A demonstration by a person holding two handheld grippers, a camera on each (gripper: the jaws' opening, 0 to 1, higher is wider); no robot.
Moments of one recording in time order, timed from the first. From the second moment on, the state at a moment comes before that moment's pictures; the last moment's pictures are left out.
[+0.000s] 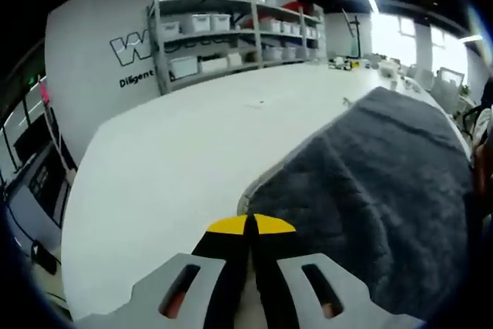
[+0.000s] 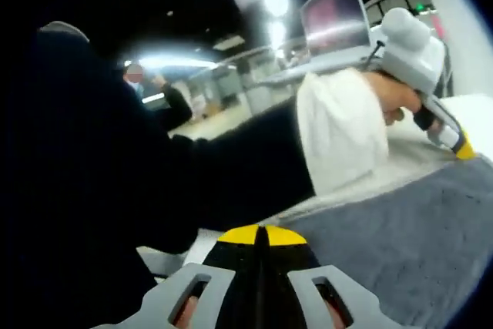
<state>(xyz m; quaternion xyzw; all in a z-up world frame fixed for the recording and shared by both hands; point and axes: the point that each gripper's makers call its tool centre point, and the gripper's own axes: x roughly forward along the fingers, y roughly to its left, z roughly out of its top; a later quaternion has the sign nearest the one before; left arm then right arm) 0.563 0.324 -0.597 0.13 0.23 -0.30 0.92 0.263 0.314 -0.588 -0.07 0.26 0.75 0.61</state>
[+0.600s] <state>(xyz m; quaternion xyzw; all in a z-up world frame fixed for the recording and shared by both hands) 0.563 0.315 -0.584 0.09 0.20 -0.32 0.92 0.271 0.321 -0.569 -0.02 0.22 0.73 0.64</state>
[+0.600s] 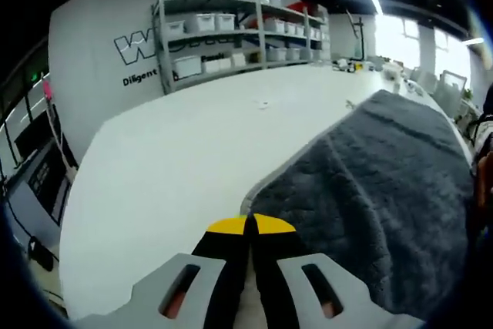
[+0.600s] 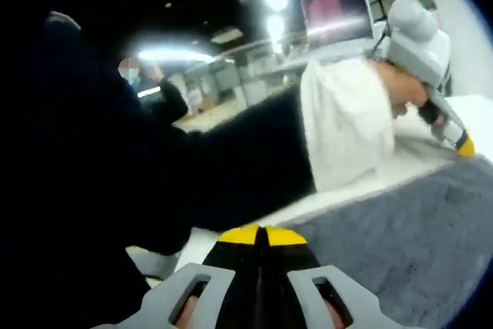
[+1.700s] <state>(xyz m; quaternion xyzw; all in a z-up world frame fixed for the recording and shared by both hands) 0.574 0.296 -0.600 0.19 0.21 -0.27 0.92 0.272 0.216 -0.601 -0.08 0.25 0.68 0.69</state>
